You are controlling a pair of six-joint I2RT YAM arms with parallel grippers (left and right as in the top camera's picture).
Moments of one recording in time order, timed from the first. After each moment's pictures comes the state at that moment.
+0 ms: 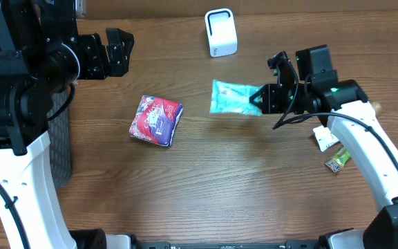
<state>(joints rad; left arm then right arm) 0.03 1.56 2.30 -1.39 0.25 -0.07 0.25 1.58 1.28 -0.69 -0.46 0.24</state>
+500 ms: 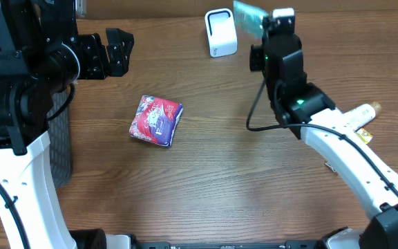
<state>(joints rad) 0.03 1.56 2.30 -1.39 0.25 -0.07 0.46 1.60 1.28 0.05 0.46 0.04</state>
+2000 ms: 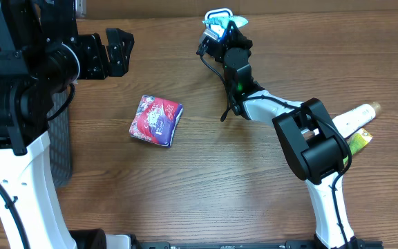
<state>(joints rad) 0.03 1.56 2.30 -1.39 0.25 -0.07 0.49 2.32 1.48 0.82 0.48 -1.10</state>
